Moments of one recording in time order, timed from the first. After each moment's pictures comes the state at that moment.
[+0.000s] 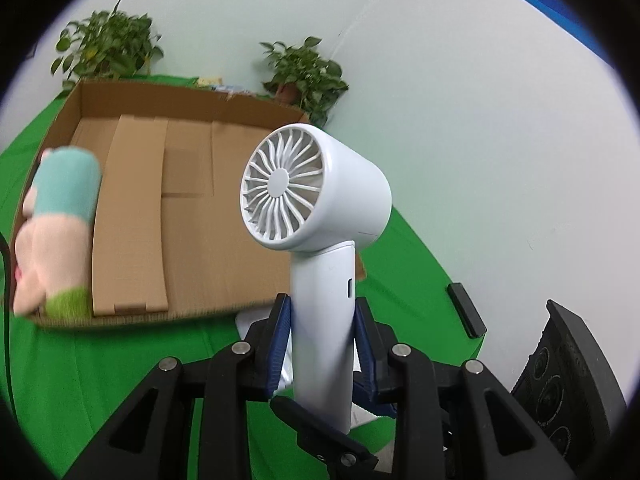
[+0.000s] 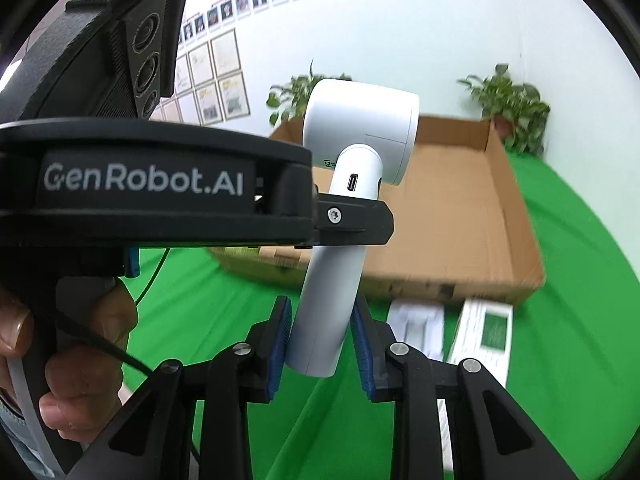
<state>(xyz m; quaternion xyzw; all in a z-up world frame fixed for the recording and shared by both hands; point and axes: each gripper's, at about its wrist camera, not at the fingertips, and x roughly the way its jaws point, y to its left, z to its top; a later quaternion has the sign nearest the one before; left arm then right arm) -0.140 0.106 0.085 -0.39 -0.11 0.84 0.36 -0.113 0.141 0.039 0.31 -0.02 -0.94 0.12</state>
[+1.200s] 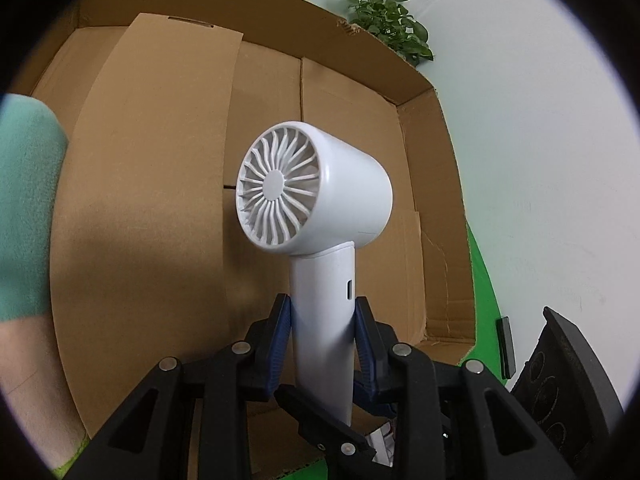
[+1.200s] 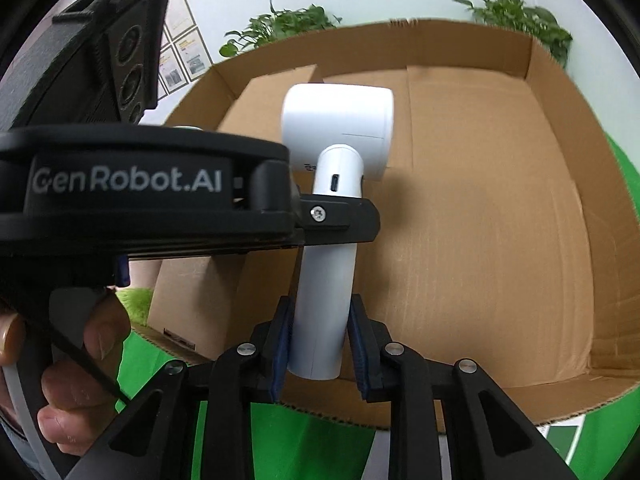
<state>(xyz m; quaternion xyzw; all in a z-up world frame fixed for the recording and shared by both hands) -0.303 0.101 -0.016 -0.51 -0.16 0.79 0.30 -0.336 0.149 -0.037 0.43 -0.08 -0.89 0.11</state>
